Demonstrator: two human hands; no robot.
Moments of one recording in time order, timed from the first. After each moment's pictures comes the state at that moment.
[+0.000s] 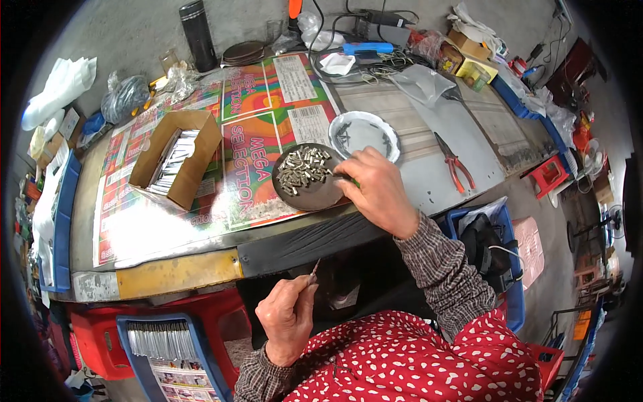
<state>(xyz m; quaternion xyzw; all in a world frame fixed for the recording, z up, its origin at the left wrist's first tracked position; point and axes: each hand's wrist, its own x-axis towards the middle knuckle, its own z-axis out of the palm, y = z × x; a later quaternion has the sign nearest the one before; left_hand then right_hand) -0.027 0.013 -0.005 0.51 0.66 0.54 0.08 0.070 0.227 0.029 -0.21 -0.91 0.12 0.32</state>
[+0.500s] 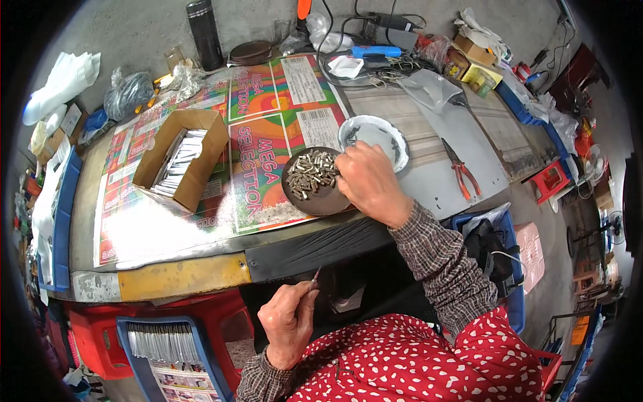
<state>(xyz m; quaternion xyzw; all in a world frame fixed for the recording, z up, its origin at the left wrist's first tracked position) -0.036 0.007 -0.011 0.50 0.68 0.53 0.12 0.044 0.247 0.018 -0.17 -0.94 -0.02 0.29</state>
